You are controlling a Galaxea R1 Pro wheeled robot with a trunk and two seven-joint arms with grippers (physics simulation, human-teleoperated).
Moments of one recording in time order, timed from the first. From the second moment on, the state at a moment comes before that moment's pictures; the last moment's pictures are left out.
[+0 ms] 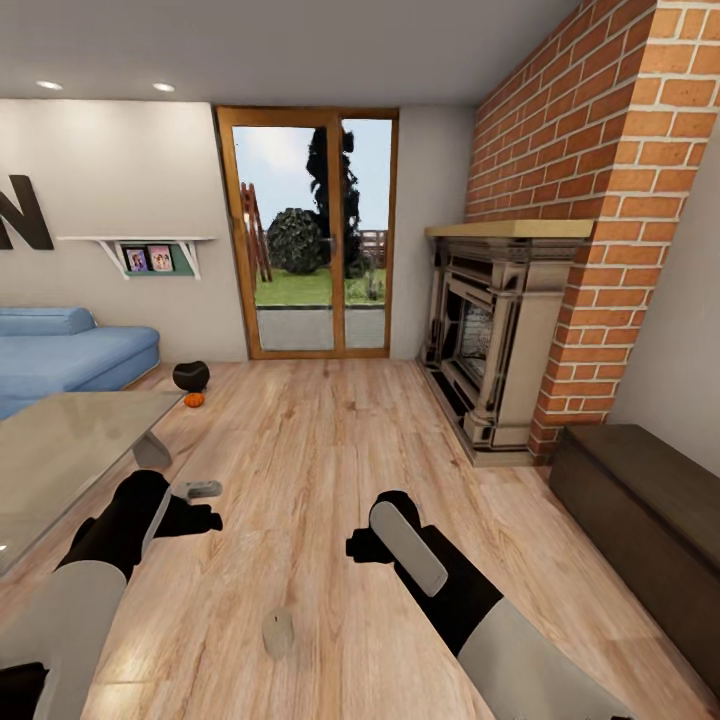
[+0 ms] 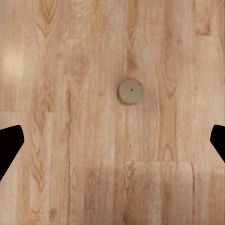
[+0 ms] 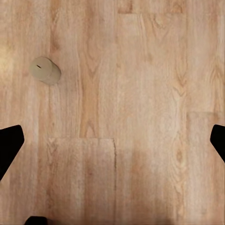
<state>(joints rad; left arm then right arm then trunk) -0.80 0.17 0.15 -0.74 -0.22 1.02 -0.31 -0.70 0.17 0.61 -1.04 -1.16 0.91 -1.05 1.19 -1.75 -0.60</state>
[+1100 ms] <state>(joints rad) -0.84 0.14 0.15 -0.56 -0.23 1.02 -0.37 -0.70 0.17 0.62 -1.07 -1.17 0.91 -1.05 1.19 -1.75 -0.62</state>
